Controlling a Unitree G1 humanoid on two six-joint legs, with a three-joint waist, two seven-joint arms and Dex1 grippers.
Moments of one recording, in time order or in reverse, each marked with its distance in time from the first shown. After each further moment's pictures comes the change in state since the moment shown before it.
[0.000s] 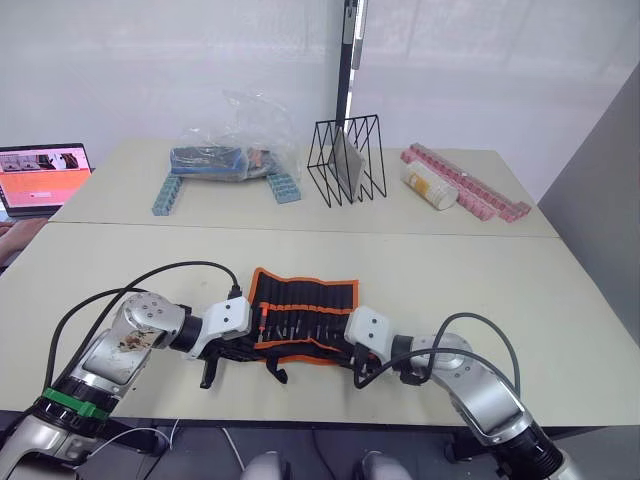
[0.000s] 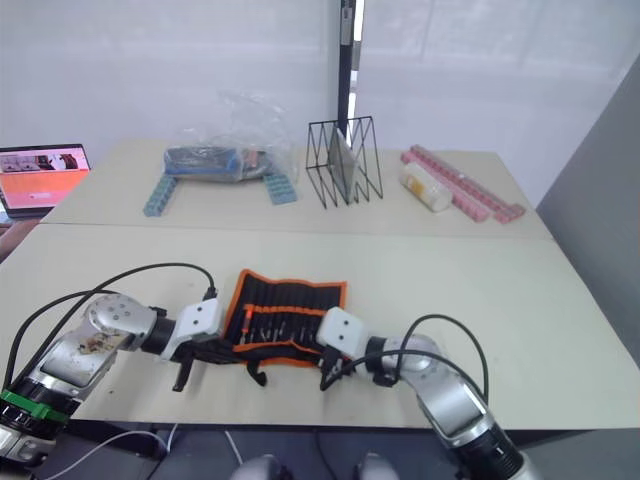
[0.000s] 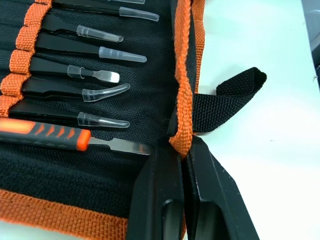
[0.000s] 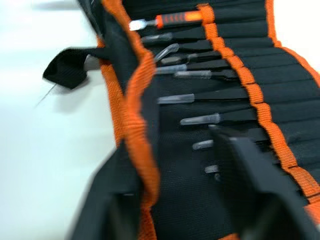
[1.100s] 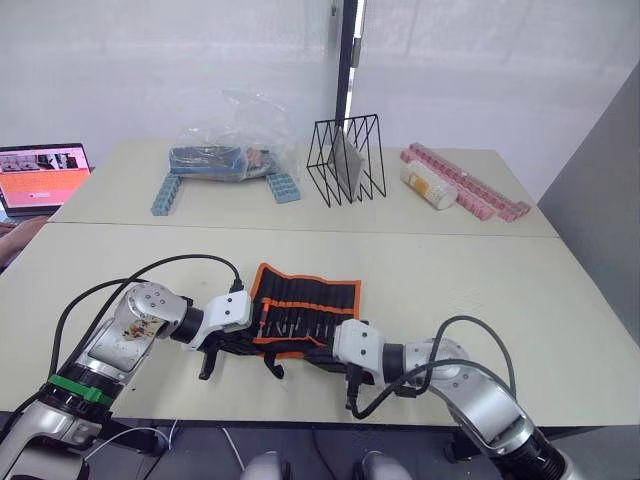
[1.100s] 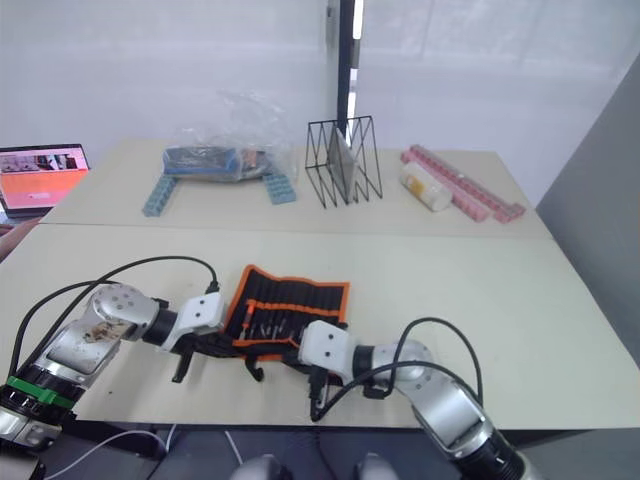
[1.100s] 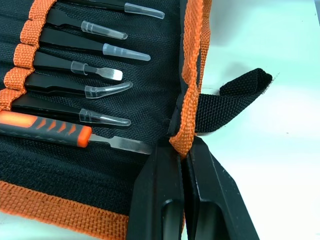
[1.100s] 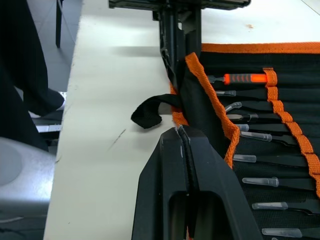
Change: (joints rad) left arm -0.069 -0.003 -0.027 0.069 0.022 -0.022 -0.053; right arm 0.001 -0.002 0.091 -0.087 0.051 -0.038 0.030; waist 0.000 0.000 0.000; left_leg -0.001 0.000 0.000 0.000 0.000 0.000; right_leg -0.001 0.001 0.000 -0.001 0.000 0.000
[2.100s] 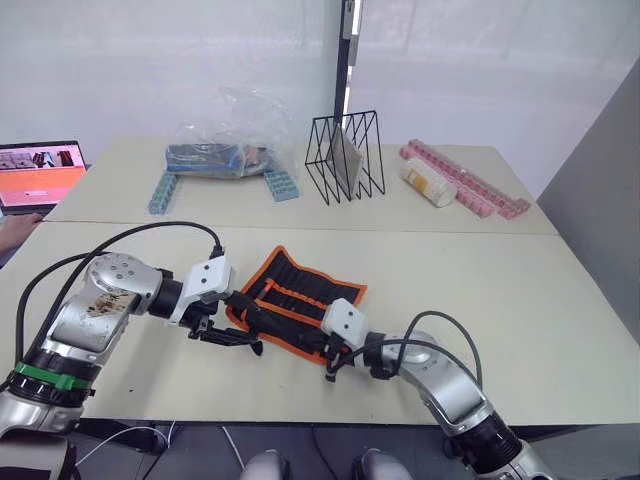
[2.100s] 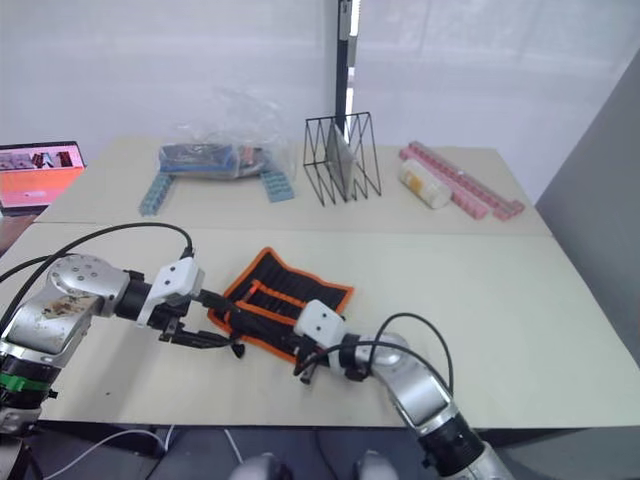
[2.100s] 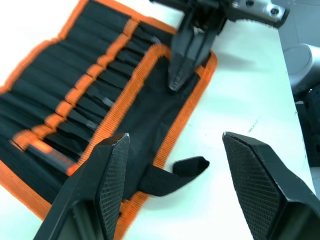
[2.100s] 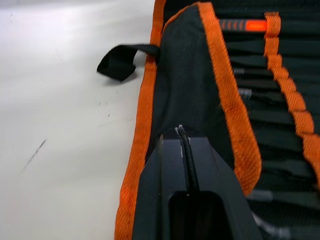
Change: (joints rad) left arm -0.052 0.055 0.143 -0.071 -0.134 0.098 -0.060; right arm -0.067 0.153 -0.028 0.232 -0.029 0.011 -0.091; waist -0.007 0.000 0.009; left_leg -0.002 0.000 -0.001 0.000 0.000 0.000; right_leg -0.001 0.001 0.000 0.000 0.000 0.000
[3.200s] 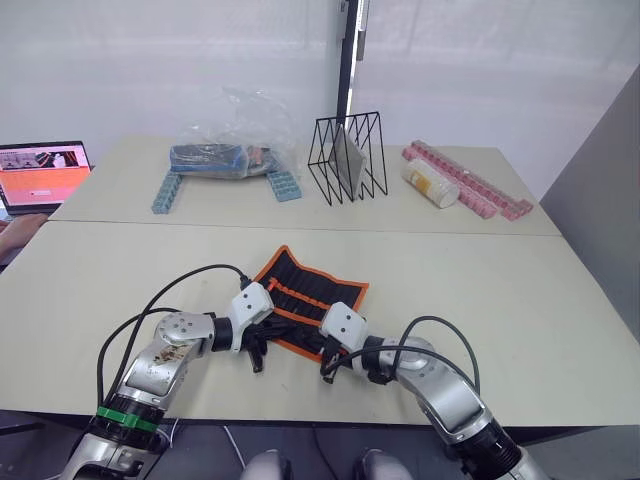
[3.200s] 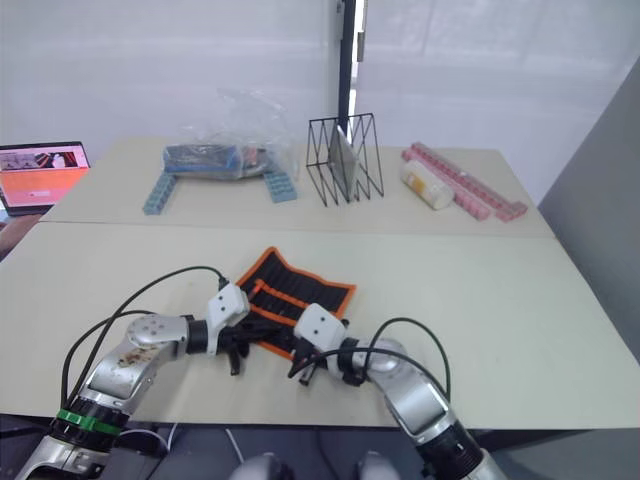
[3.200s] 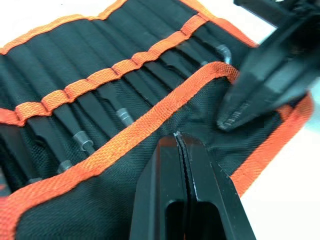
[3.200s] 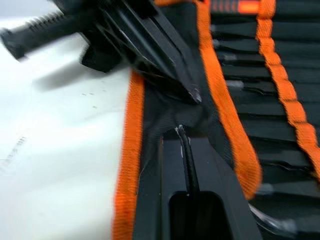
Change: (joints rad) left arm 0.189 -0.335 -0.032 0.042 0.069 -0.033 0.452; right arm 0.037 0.033 0.023 -0.070 -0.044 0.075 -0.048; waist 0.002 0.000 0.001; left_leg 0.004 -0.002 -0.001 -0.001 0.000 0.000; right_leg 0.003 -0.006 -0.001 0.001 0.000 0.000
